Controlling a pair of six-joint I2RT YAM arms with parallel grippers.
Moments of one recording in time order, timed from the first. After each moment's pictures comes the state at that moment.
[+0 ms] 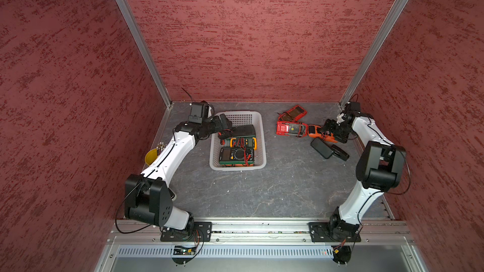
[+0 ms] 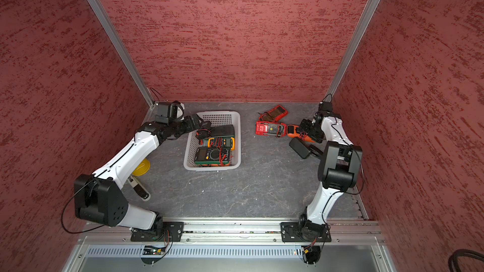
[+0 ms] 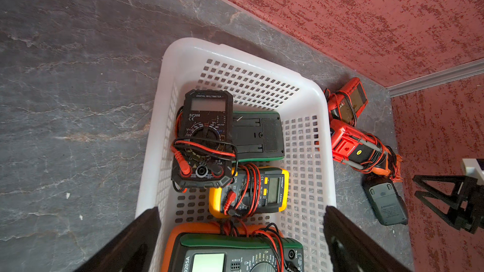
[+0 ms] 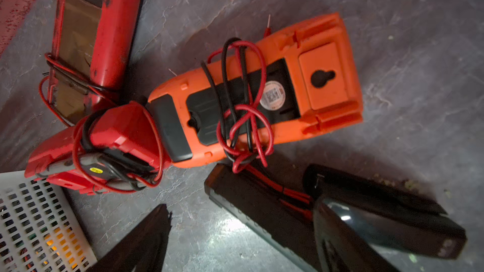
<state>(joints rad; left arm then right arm) -0.21 1.47 1.24 -0.53 0.17 -0.54 -0.26 1.89 1.52 -0.83 -0.26 0.30</state>
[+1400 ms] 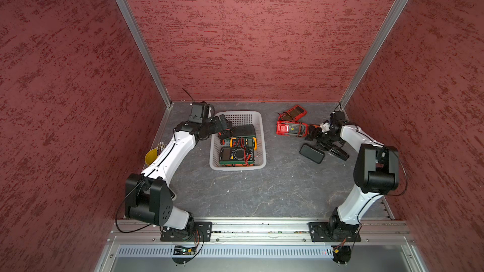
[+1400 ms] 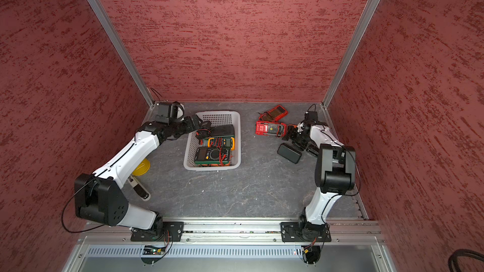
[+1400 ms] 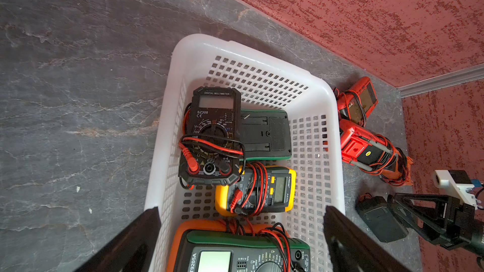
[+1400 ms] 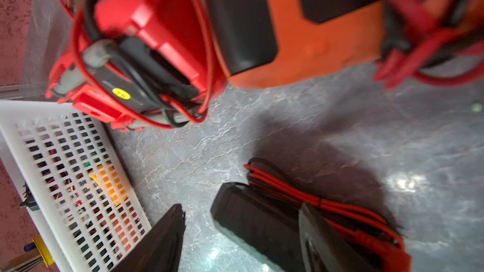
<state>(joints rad) -0.21 1.47 1.24 -0.55 0.15 -0.54 -0.12 1.80 1.27 -0.70 -0.47 0.42</state>
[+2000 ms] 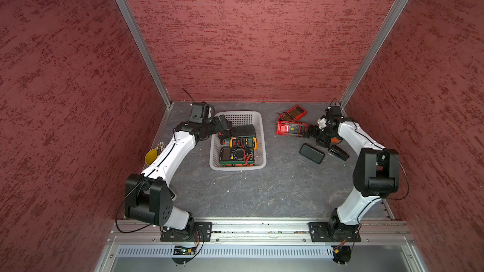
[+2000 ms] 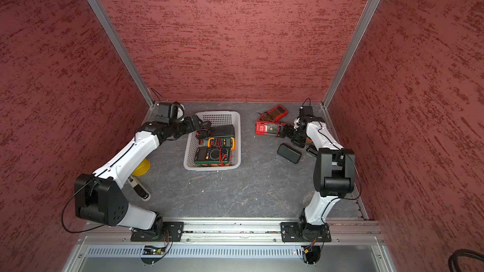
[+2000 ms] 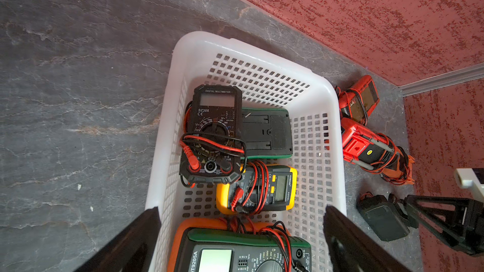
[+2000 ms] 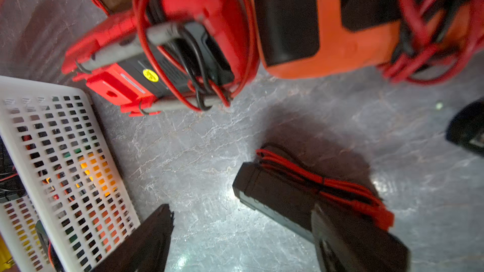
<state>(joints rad) -0.21 1.47 1.24 -0.56 0.15 -0.54 -0.07 1.78 1.38 -0.82 -0.33 0.36</state>
